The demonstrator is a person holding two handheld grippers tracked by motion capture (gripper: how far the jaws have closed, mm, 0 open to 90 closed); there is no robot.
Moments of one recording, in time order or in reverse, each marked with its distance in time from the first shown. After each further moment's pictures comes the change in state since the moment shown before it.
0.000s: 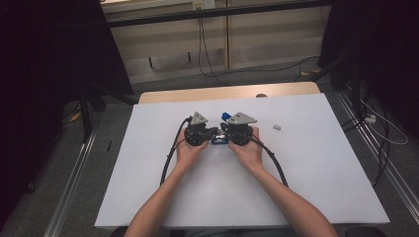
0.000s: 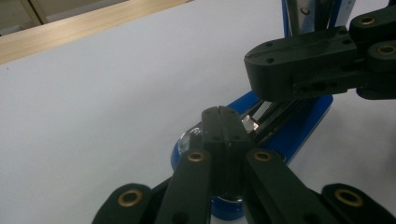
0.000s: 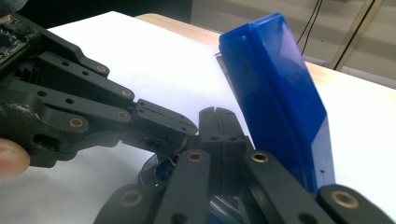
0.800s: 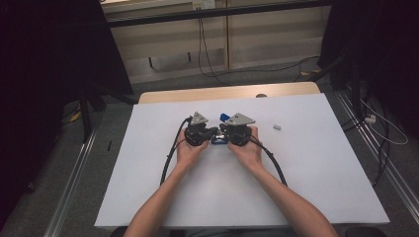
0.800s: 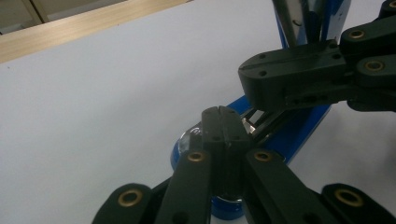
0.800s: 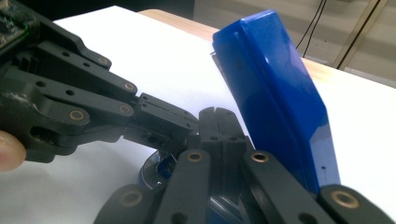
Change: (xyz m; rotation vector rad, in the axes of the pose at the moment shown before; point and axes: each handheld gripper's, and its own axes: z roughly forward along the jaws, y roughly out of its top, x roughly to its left) left arm 0.000 0.000 0.000 0.003 0.000 -0.006; right arm 0.002 -0.002 0.003 0.008 0.007 -0.017
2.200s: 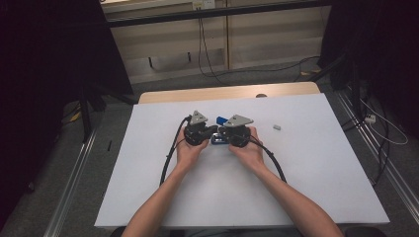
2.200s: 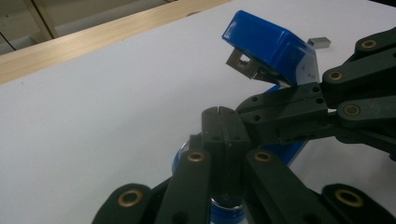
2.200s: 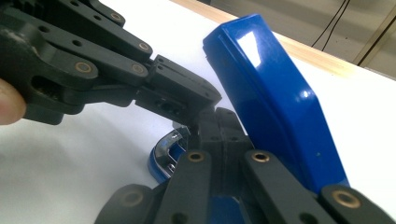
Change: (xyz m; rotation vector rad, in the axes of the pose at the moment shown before) left arm -0.004 0.005 -0.005 -0.025 0.019 0.022; right arm 0.000 -0.002 0.001 0.052 0.064 -0.068
